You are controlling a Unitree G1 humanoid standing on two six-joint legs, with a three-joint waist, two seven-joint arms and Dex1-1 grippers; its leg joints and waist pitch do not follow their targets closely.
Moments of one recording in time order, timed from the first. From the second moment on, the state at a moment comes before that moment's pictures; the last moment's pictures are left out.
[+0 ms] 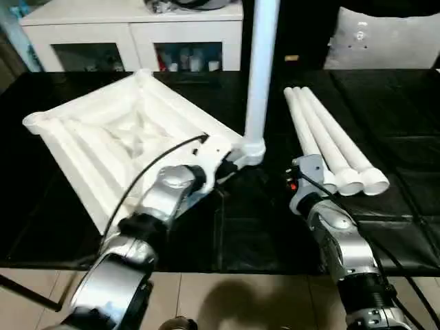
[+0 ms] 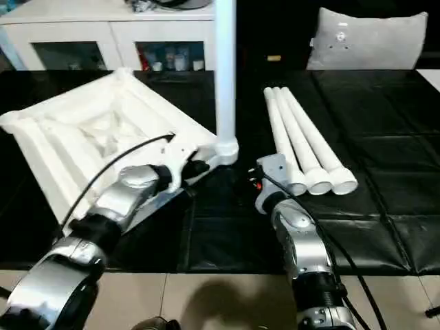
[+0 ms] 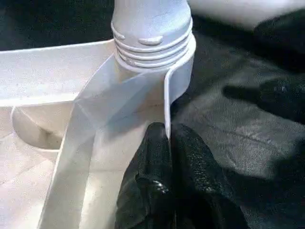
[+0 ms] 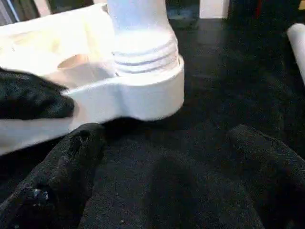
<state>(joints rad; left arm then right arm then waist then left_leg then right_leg) -0.69 0.13 -0.15 0.65 0.04 0.20 -0.60 -0.35 -0.11 -0.03 0.39 0.11 0.11 0.42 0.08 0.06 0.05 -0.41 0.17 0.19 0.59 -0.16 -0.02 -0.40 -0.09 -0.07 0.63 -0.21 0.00</state>
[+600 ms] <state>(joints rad) -0.55 0.19 -0.19 0.45 0.03 0.30 -0.68 -0.32 -0.13 0.02 0.35 0.12 0.13 0.48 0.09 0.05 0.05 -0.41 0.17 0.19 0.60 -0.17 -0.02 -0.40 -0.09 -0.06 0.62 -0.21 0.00</state>
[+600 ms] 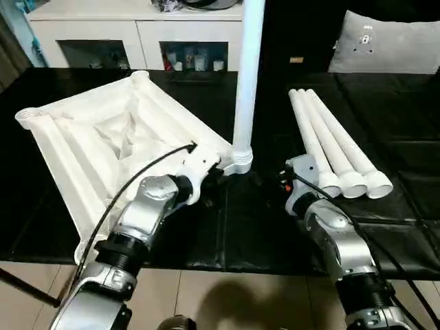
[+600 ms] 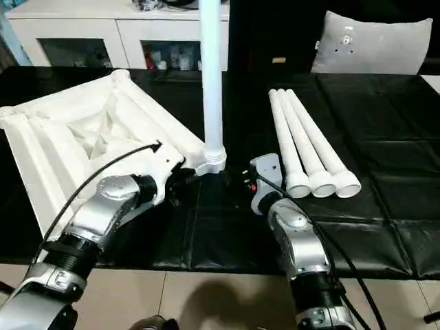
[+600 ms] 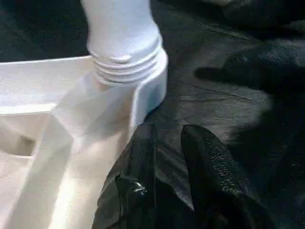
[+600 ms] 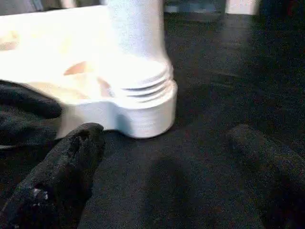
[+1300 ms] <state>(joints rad) -0.29 0.68 -0.06 -0.08 -0.09 0.59 -0.96 -0.60 -0.22 0.13 0.54 0.20 0.14 0.94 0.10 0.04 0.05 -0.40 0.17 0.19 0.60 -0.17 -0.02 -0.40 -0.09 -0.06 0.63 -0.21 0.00</state>
